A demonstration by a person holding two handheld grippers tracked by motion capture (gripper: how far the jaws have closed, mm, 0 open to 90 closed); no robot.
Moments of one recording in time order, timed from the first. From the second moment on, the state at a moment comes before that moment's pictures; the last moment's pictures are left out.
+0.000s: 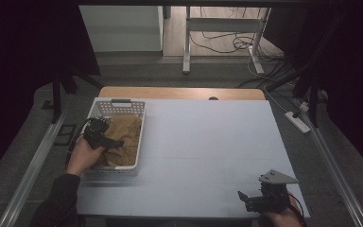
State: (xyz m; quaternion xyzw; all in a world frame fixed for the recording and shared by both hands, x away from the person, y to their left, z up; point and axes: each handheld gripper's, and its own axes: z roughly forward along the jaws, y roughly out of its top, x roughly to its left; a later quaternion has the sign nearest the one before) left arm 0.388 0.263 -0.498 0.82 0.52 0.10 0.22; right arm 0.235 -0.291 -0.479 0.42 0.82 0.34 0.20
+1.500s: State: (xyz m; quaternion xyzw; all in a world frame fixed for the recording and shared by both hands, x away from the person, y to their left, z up) left arm 0.399 0.251 -0.509 0.83 0.52 0.07 0.17; right arm 0.235 -0.290 -0.480 0.41 0.82 0.33 0.20
